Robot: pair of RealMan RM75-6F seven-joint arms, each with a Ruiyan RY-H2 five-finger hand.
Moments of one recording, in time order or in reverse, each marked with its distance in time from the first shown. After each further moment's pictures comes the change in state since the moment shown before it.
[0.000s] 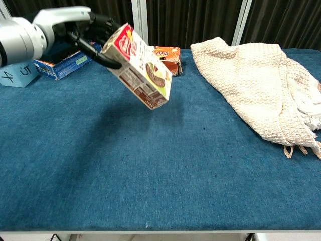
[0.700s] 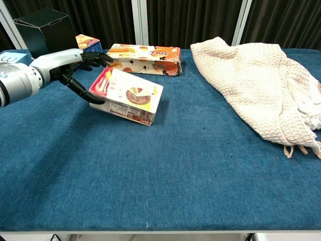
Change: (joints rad) left arm 0.063 -0.132 0.080 0.266 0.135 -0.016 0.002; right arm -0.003 0.005 0.001 -0.005 0.004 -0.002 0.009
